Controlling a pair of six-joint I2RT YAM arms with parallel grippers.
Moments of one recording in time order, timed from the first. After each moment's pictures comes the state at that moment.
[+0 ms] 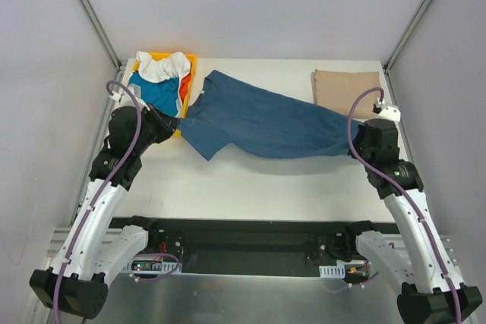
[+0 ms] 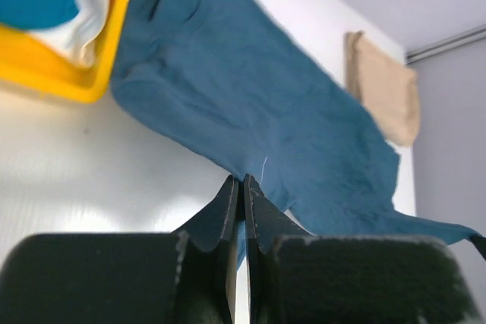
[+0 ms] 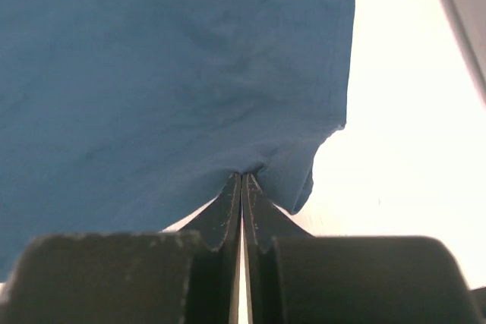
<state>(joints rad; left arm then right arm) -0.20 0.82 0.87 -0.44 0.07 -0.71 0.22 0.79 0.87 -0.71 0.33 0.34</state>
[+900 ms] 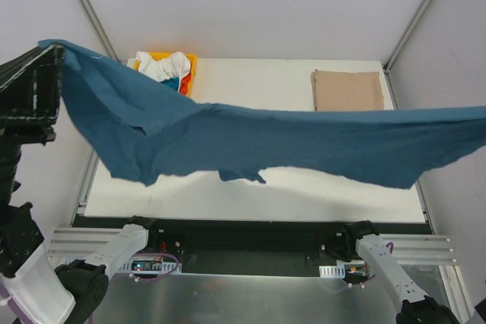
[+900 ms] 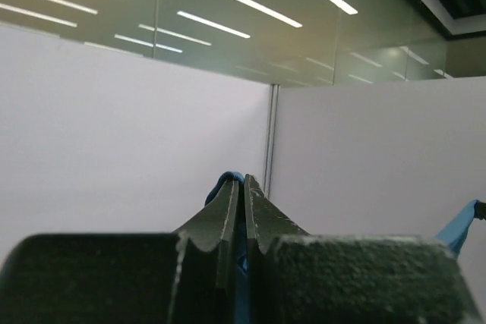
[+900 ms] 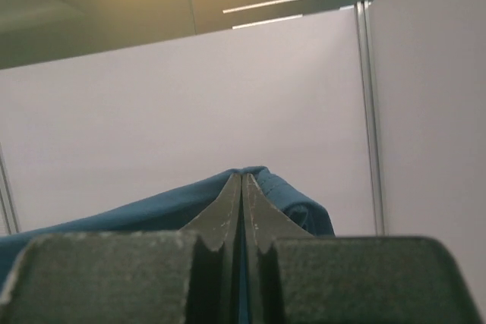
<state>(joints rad) -0.20 0.91 2.02 -0.28 0.33 -0.51 0.23 0.61 1.80 -0.48 0.18 0.03</state>
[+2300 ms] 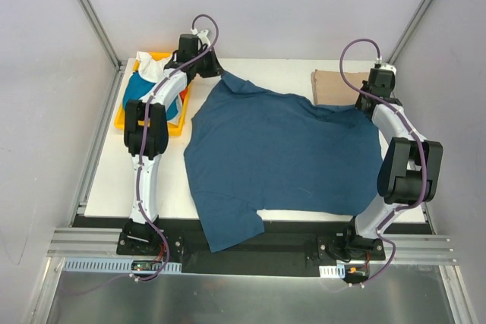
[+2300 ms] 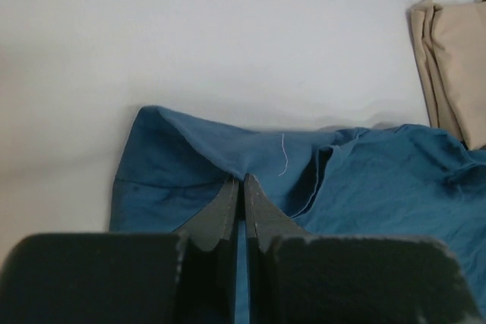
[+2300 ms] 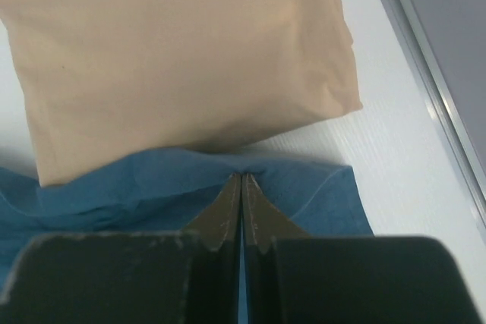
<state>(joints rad) -0.20 2.31 2.00 -0.26 0.42 -0.36 -0.09 1.70 1.22 -0.22 0.22 0.18</state>
